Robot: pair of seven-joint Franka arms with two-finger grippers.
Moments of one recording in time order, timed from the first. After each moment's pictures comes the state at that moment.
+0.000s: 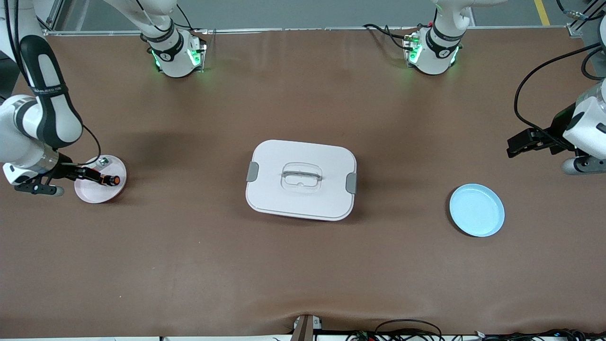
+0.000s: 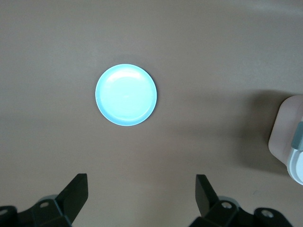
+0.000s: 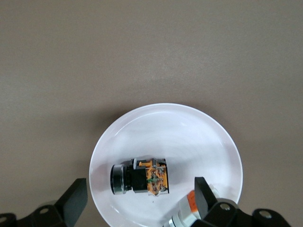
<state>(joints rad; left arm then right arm) 0.00 0.17 -0.07 -1.42 0.03 1.56 -0.14 -0.28 0.33 -0.07 -2.15 0.06 2.49 -0.28</state>
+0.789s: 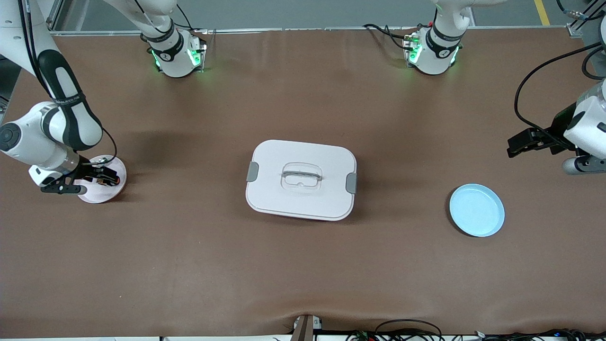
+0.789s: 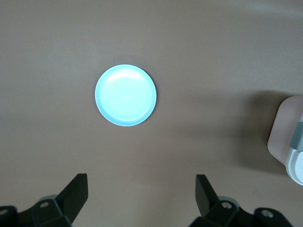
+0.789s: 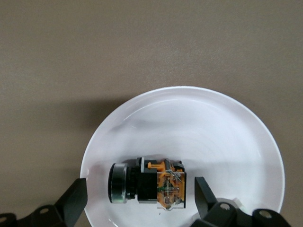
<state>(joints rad) 0.00 0.17 -0.07 -1.41 0.03 1.56 -0.14 -0.28 0.40 -0.06 -2.18 0.07 2.57 -0.36</state>
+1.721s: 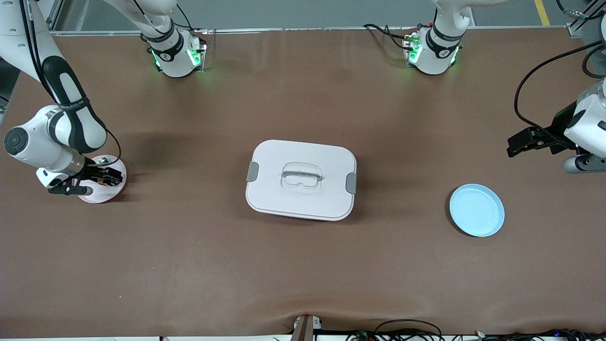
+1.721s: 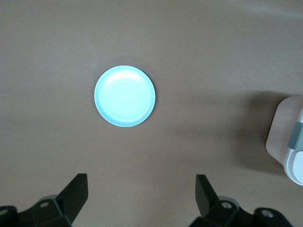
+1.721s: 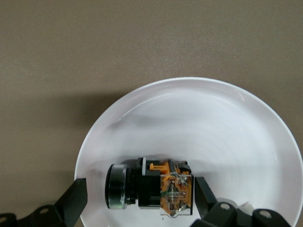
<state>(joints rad) 0.00 0.16 -0.08 -1.41 0.03 1.56 -0.14 -0.28 0.43 -0.05 -2.18 0.07 2.57 -0.36</state>
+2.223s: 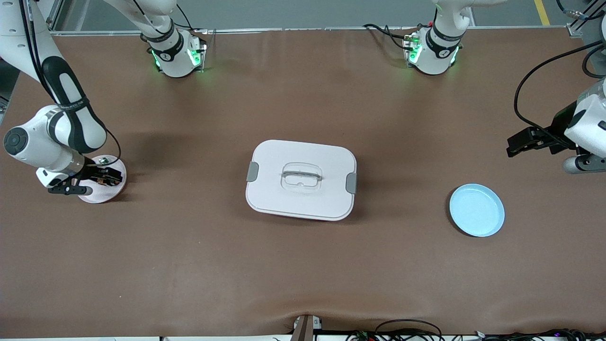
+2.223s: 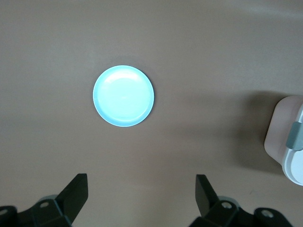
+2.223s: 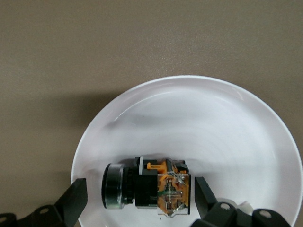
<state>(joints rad) 0.00 0.16 -0.08 -1.41 0.02 1.56 -0.14 -0.29 0.43 -0.06 -2.18 0.07 2.58 -0.36</state>
